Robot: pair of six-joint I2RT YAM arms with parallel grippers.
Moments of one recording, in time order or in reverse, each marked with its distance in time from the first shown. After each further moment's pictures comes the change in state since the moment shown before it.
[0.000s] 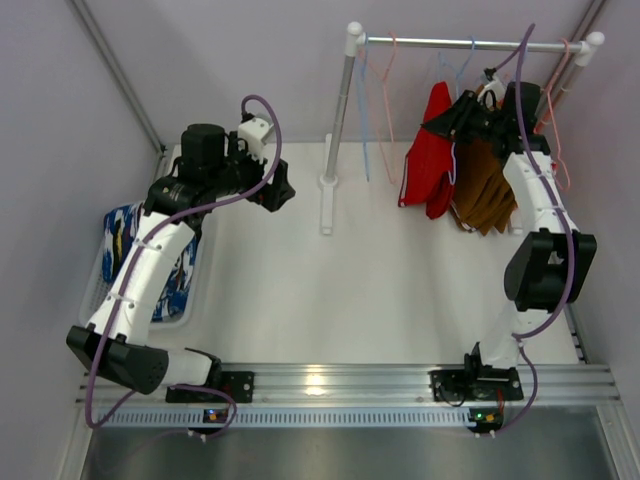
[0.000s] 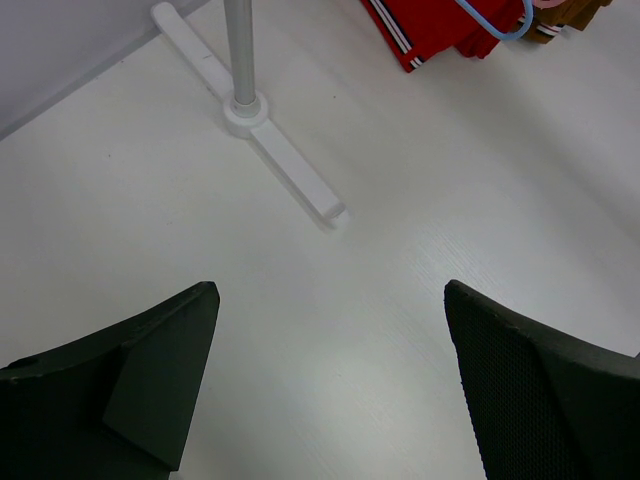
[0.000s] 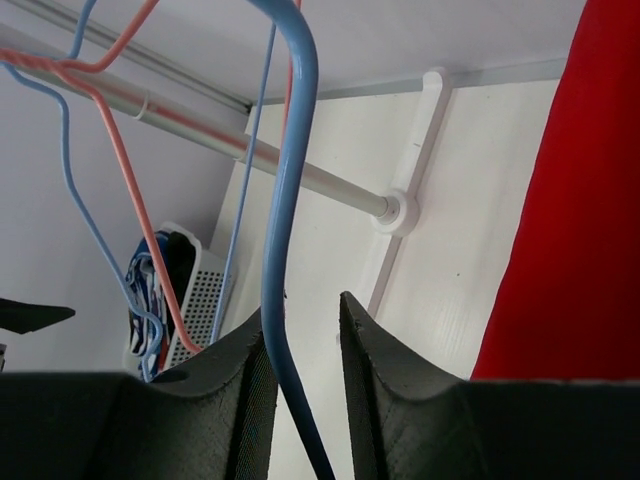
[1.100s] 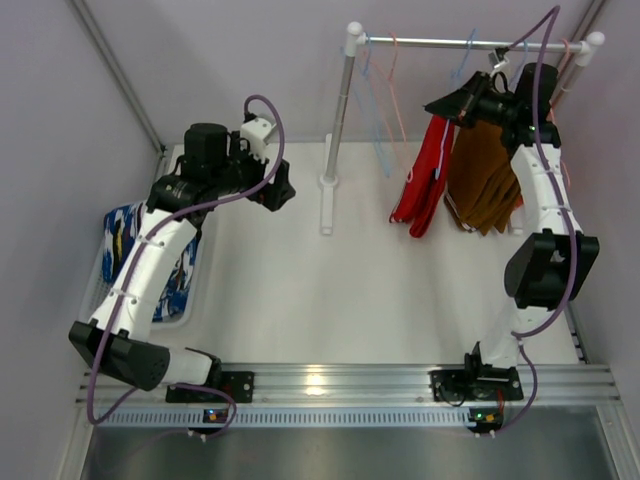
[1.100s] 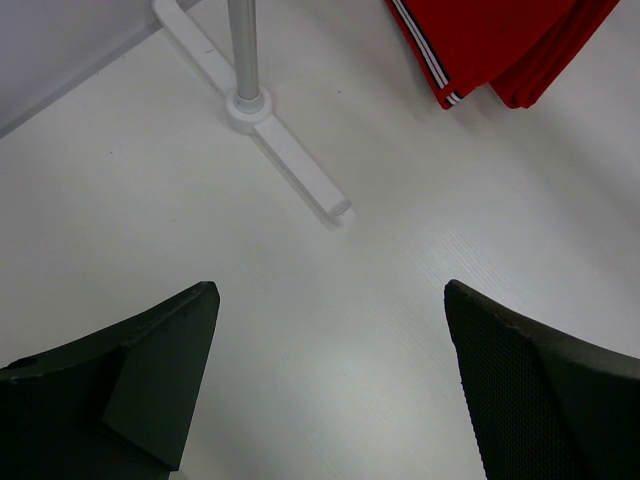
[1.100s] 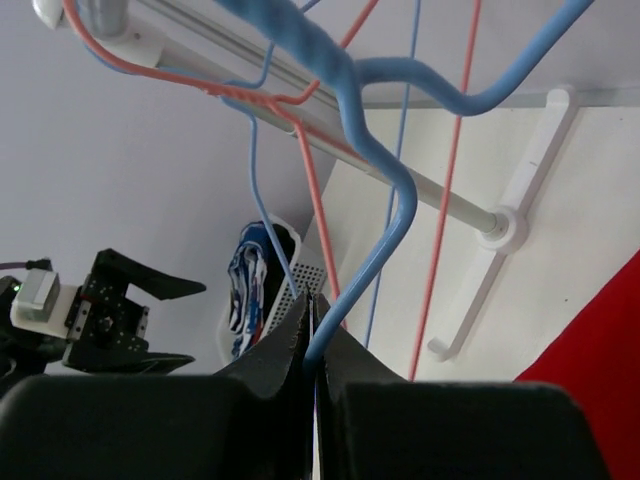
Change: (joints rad) left arm 0.000 0.017 0.003 -0.001 -0.006 0.014; right arm -0.022 0.023 0.131 0.062 -0.185 0.198
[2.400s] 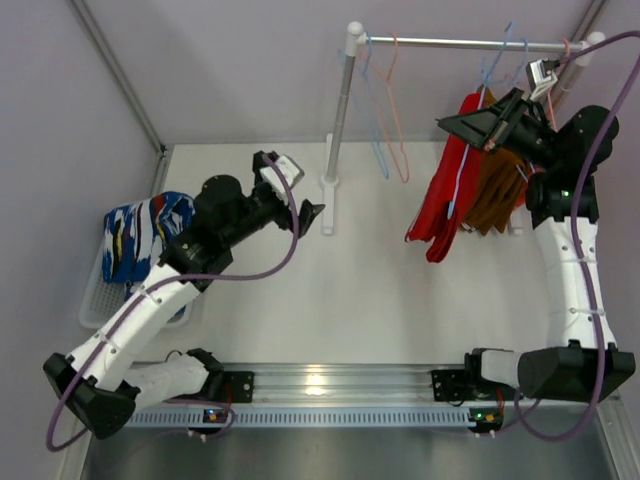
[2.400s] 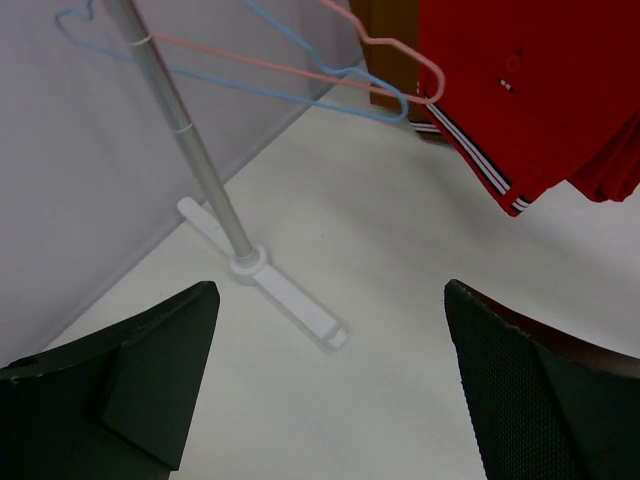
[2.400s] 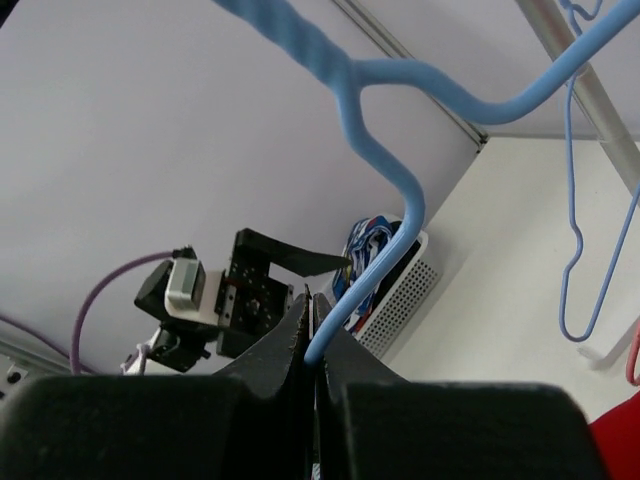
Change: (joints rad) left arm -0.254 -0.278 -0.384 0.510 -0.156 0.058; right arm -0.004 -0.556 -0.396 0.320 -0.061 0.330
